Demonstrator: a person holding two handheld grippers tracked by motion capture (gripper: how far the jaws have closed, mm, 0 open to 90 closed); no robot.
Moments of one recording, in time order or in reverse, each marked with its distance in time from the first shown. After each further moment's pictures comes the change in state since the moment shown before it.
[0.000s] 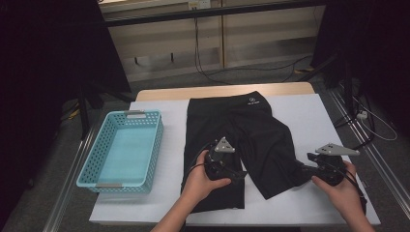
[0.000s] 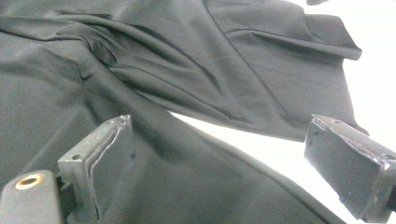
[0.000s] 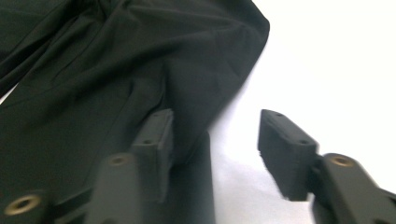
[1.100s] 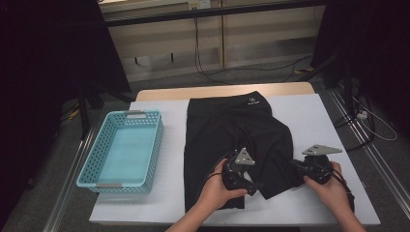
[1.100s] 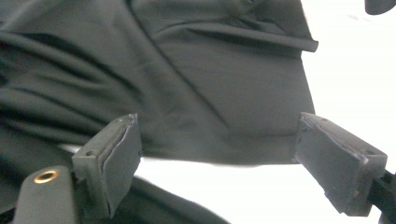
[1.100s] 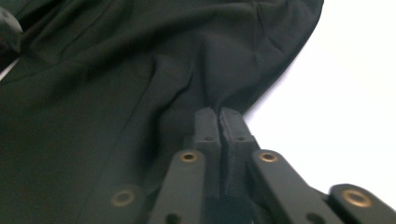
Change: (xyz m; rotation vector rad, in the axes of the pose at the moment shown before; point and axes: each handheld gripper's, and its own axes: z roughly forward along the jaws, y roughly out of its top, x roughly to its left) left arm -0.042 0.002 0.040 0.037 -0.084 0.100; right arm 0.013 -0.002 0.025 0.087 0.059 -0.042
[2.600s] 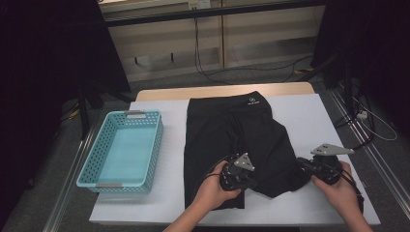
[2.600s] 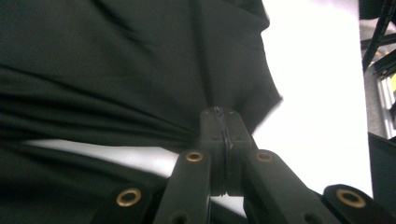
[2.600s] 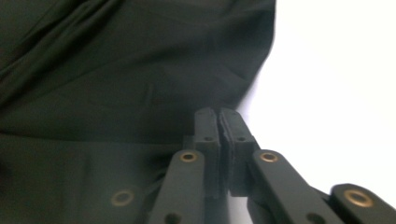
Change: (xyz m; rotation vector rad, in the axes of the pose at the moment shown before) left arm 0.001 -0.003 -0.016 0.108 -0.130 0.047; right arm -0.007 0.001 -0.021 -0.046 -0.019 -0.013
